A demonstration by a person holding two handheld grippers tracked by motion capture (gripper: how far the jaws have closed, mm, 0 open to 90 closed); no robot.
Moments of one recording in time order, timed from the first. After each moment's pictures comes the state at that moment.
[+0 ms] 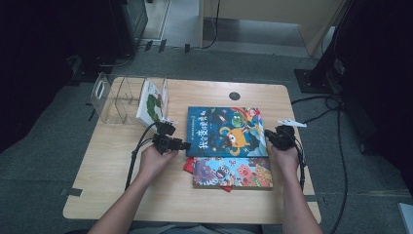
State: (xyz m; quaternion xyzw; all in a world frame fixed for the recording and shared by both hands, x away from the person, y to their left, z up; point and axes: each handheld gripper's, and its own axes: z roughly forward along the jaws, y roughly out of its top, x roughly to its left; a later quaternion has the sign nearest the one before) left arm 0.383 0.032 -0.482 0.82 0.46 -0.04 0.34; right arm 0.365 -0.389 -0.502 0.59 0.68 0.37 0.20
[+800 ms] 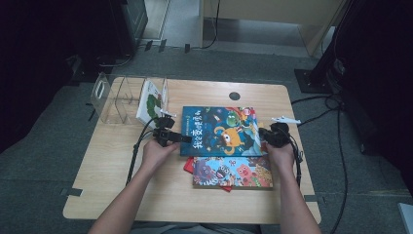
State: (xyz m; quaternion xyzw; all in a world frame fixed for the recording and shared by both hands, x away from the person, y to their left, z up) left arm 0.412 0.035 -0.493 0.79 0.50 -0.09 0.34; right arm 0.376 -0.375 -0.502 0.57 0.70 0.38 0.18
